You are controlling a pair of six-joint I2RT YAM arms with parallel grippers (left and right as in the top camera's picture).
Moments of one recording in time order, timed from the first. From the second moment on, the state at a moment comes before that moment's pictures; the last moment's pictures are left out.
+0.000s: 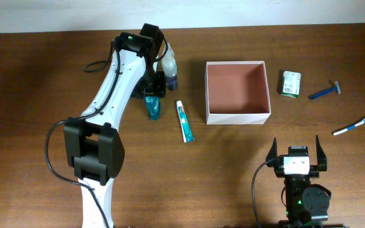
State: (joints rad) left arm -0.32 2.22 2.11 -1.41 -0.01 -0.28; right arm 0.02 0.01 0.01 -0.06 0.17 -0.40
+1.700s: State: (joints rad) left arm -0.64 2.14 2.63 -1.37 0.16 -0.28; right arm 0.02 0.01 0.01 -0.06 0.17 -0.40
